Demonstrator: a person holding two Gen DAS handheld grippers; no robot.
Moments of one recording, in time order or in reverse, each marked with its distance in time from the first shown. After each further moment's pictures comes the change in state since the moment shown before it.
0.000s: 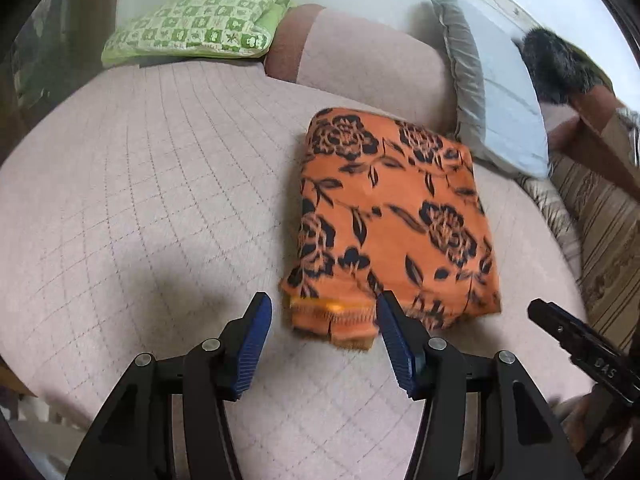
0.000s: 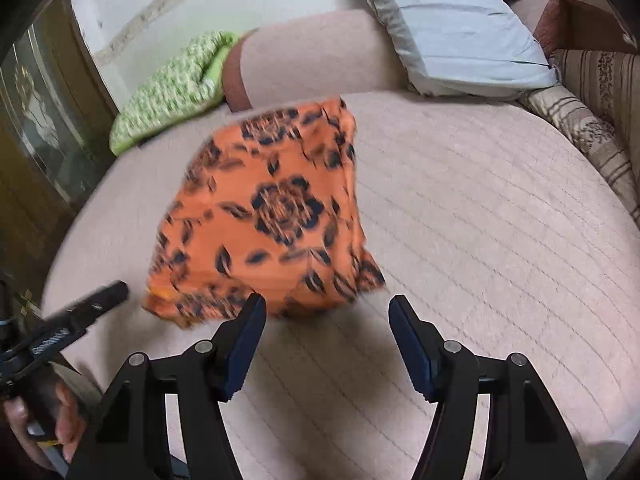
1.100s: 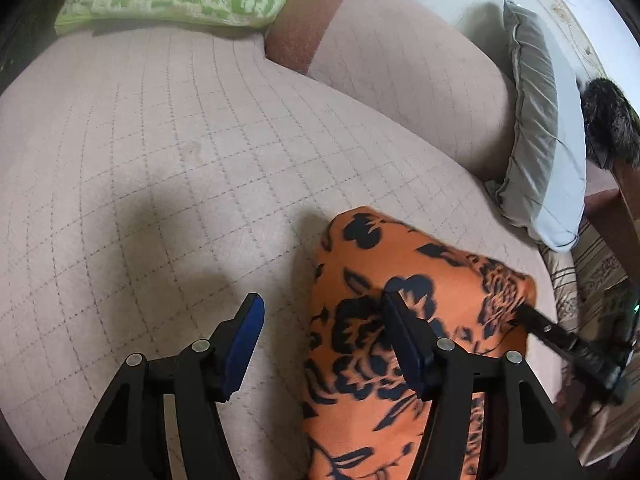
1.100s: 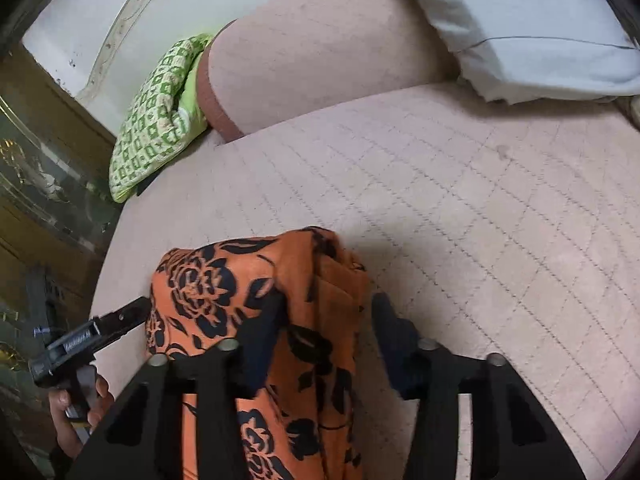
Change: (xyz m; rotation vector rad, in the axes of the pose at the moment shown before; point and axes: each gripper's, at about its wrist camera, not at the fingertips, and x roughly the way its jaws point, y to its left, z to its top) left arm 0.168 0.042 0.188 -0.140 0.156 -0.080; right arm 0.168 -0.051 0.176 0.094 0.170 0.213
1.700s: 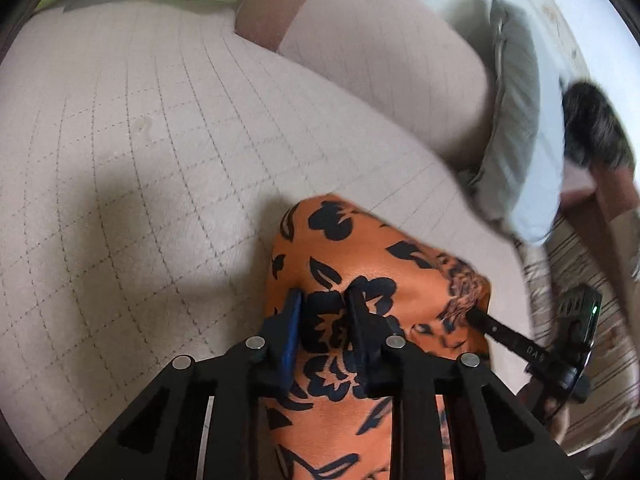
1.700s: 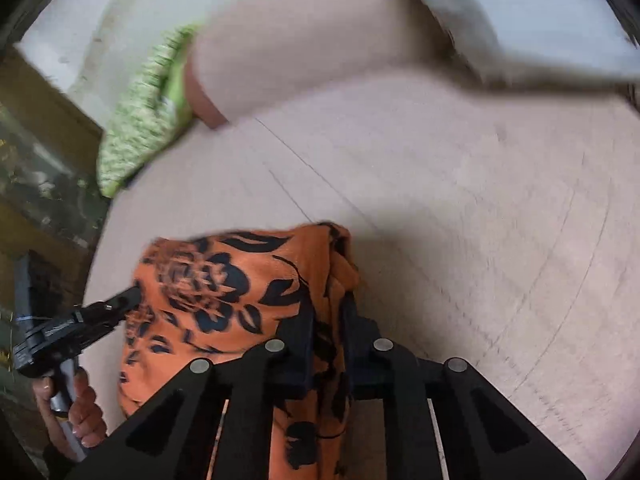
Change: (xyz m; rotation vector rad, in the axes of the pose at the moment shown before) left arm 0.039 0.006 -0.001 0.018 0.034 -0.101; right arm 0.027 -0.021 -0.011 0.025 0.052 -0.053
